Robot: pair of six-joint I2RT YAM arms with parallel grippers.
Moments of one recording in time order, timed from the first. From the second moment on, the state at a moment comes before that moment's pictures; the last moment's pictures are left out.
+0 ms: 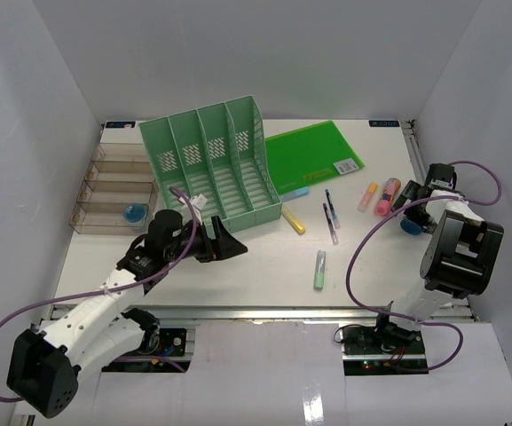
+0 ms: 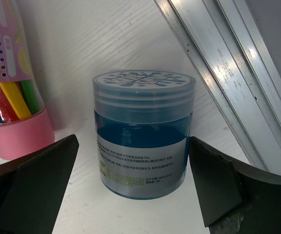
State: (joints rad) left arm -0.52 0.88 0.53 -0.11 0.47 -0.75; right arm -0.32 1.66 1.02 -0.40 0.10 0.24
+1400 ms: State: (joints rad) left arm -0.81 1.34 0.71 0.34 0.37 -0.91; right arm -0.27 0.99 0.75 -0.73 -1.13 -0.84
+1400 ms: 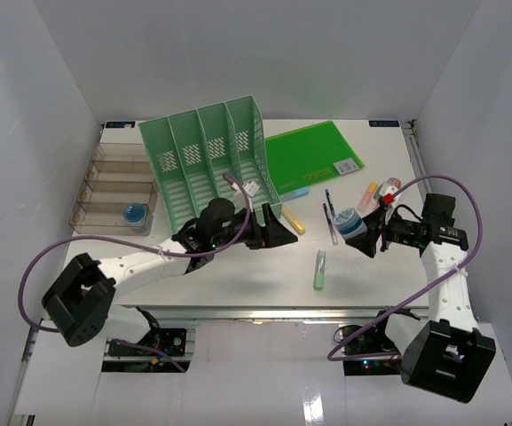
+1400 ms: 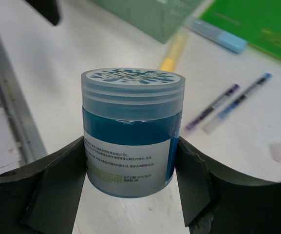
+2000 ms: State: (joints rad) left arm -0.94 1.67 1.05 0.45 0.32 -0.88; right arm -0.12 1.08 0.81 -1.12 -1.29 -1.31
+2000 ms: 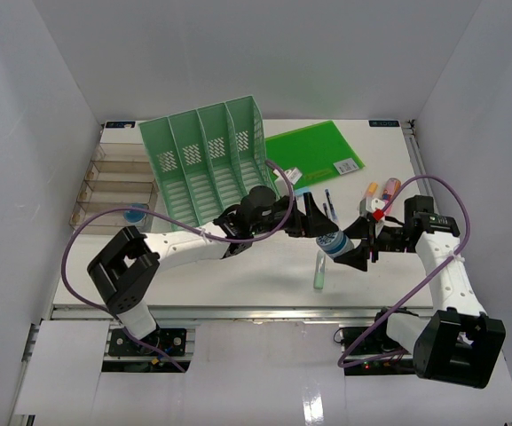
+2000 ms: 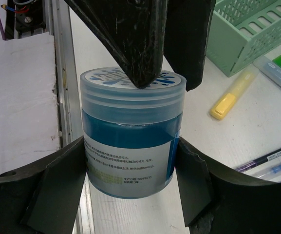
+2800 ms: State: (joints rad) left arm -0.99 1.72 1.18 0.23 0.38 -0.80; right arm -0.11 1.08 0.80 -1.00 -1.27 -1.20
